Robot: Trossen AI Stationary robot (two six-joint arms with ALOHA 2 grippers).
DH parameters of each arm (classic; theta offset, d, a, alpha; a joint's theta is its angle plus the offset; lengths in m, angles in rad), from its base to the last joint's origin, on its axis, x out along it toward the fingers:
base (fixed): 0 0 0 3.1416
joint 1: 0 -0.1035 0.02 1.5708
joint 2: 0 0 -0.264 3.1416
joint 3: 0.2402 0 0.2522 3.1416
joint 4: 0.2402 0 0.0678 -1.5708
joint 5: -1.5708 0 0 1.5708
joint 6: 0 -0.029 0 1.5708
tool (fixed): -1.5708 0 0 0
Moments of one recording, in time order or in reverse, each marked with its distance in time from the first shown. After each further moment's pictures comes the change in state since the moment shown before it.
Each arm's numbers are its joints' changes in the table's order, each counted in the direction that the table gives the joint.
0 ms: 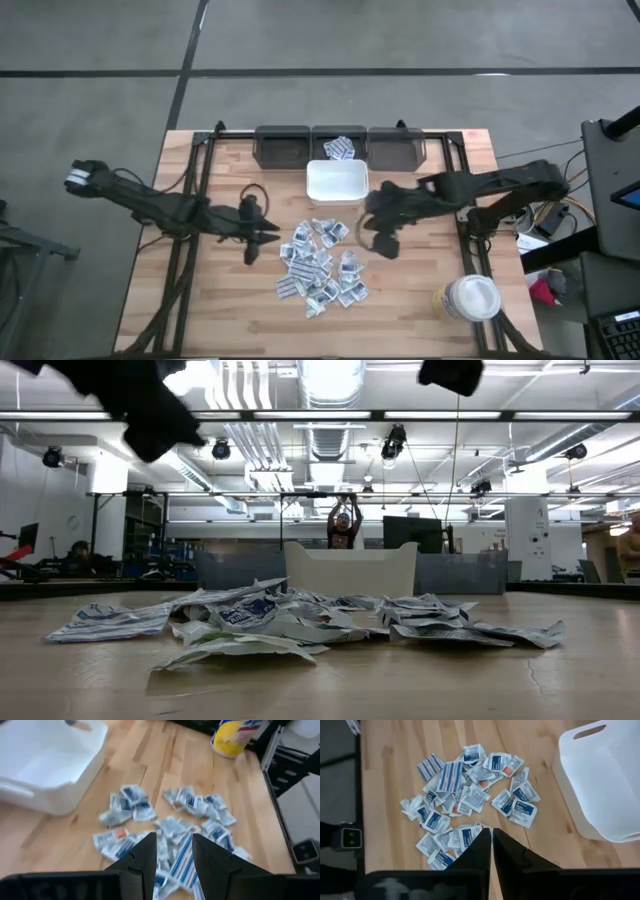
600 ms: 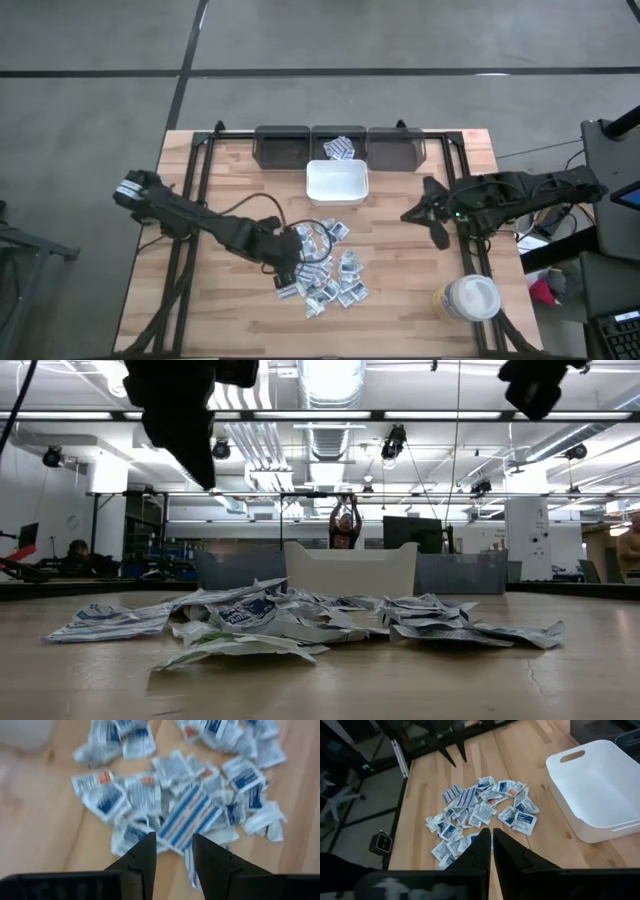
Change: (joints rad) left arm 0.093 0.627 0.603 0.618 0.025 0.218; right arm 0.000 -0.658 -0.562 -0.294 -0.004 0.004
